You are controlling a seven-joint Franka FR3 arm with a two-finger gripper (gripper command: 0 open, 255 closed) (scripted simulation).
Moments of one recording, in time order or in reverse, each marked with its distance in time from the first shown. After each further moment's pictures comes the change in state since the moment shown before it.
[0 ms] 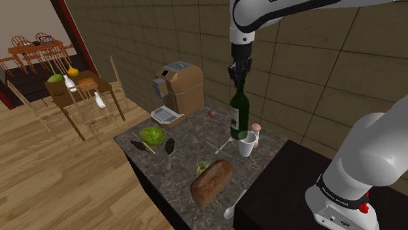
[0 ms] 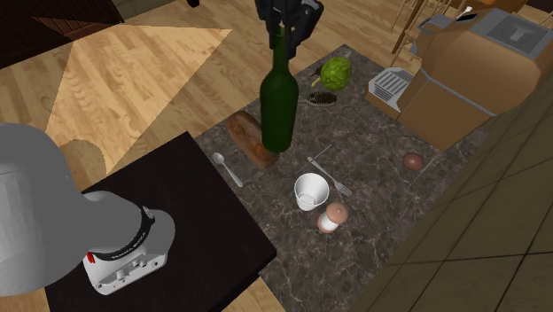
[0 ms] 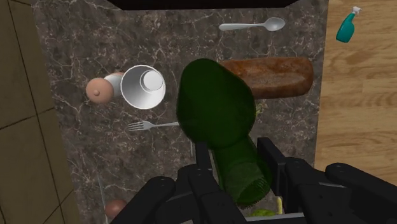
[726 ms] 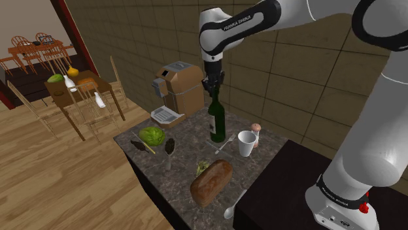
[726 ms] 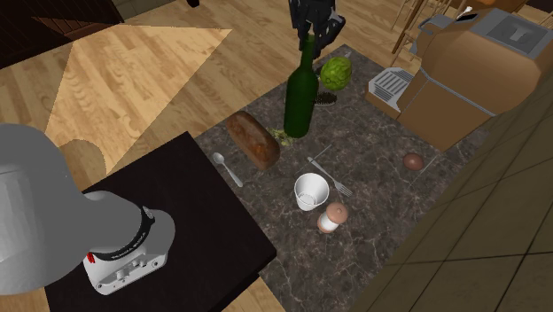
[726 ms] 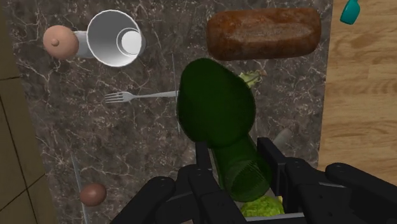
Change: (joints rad) arm 0.029 0.384 0.036 0.234 0.005 0.149 0.066
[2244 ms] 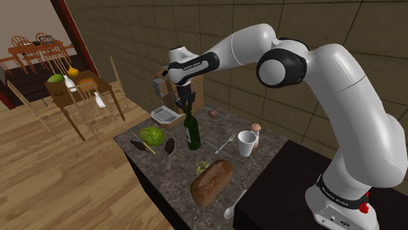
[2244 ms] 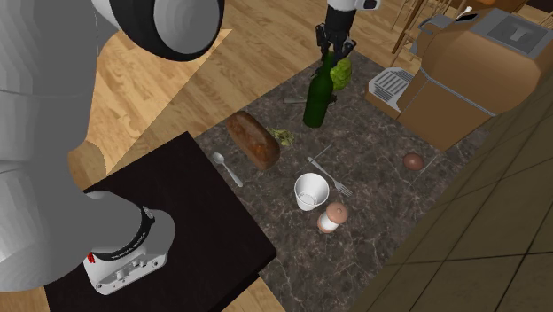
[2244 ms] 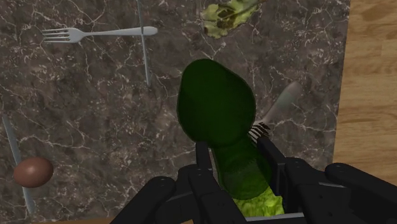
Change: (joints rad) arm 0.059 0.679 0.017 0.655 -0.024 0.022 0.076
